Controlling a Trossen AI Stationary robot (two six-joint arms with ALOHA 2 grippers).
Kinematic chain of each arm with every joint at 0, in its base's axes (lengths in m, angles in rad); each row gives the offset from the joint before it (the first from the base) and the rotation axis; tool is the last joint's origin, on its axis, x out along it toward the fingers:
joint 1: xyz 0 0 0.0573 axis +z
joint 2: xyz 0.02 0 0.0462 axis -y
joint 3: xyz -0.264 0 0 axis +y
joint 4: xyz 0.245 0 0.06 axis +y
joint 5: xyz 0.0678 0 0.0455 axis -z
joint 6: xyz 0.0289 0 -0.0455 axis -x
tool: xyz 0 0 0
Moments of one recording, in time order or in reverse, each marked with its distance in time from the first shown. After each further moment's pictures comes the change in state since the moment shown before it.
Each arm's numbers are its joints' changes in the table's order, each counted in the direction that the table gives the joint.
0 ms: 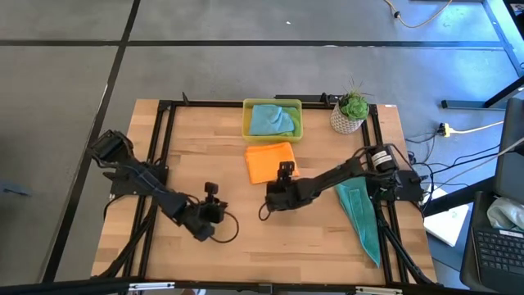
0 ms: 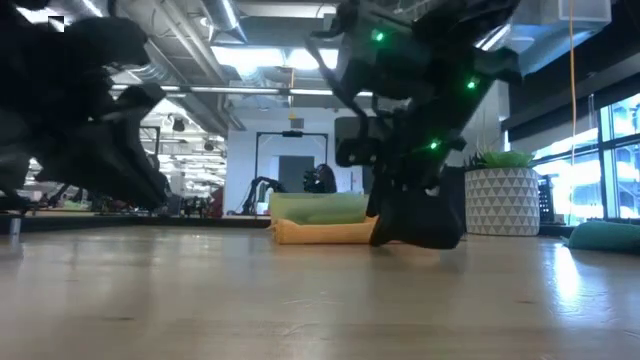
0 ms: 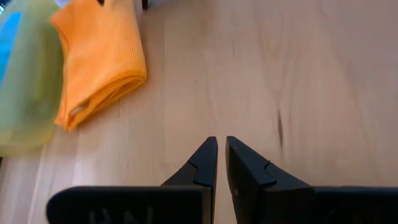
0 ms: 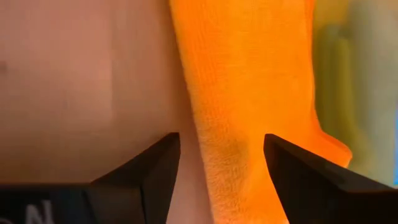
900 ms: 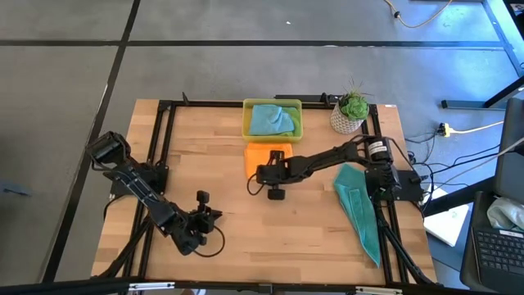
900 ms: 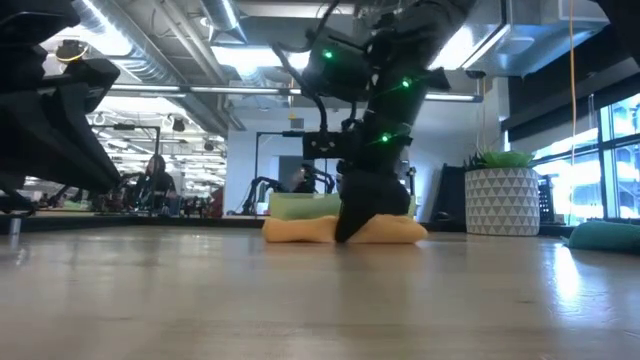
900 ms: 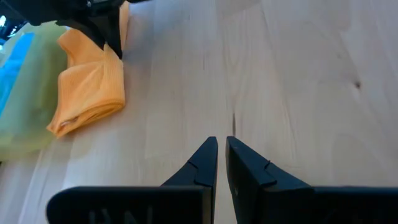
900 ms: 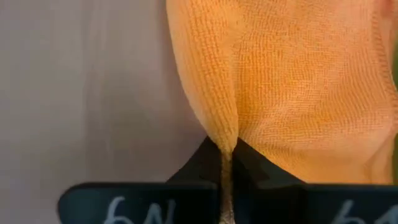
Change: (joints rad) left arm -0.182 0.002 0.000 0.026 -0.110 0.151; right arm -0.190 -0.006 -0.088 -0.069 -0.410 0.111
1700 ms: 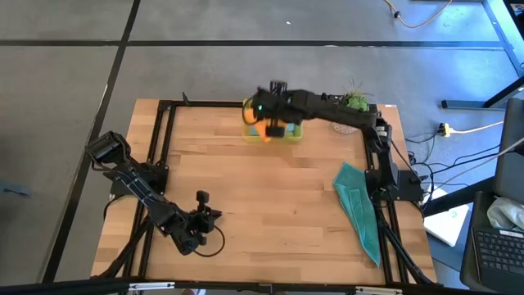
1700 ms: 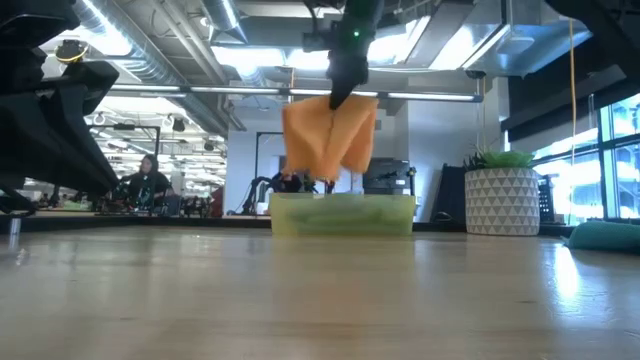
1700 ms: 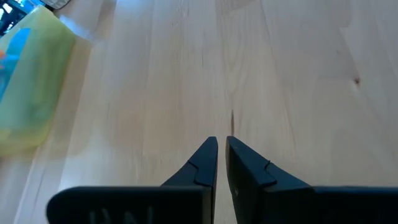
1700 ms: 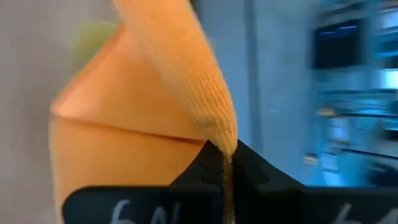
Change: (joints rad) left arm 0.000 0.000 0.000 0.010 0.009 0.017; right arm -0.291 0.009 -0.785 0.645 0.198 0.367
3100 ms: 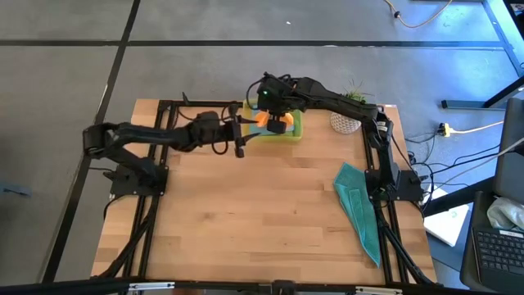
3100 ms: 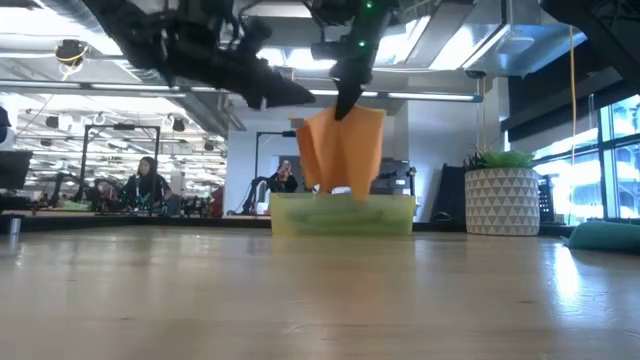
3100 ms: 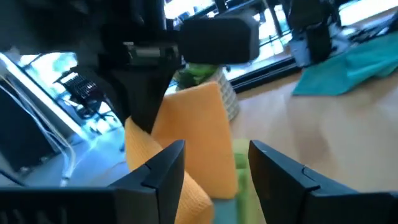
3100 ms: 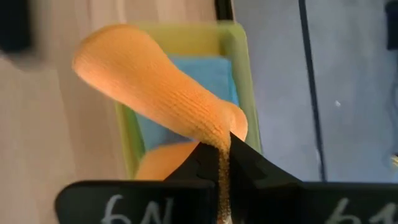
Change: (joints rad) left arm 1.181 0.171 -0.001 -0.853 0.863 -0.940; right arm -0.115 0.000 -0.008 0.033 -0.258 -0.077
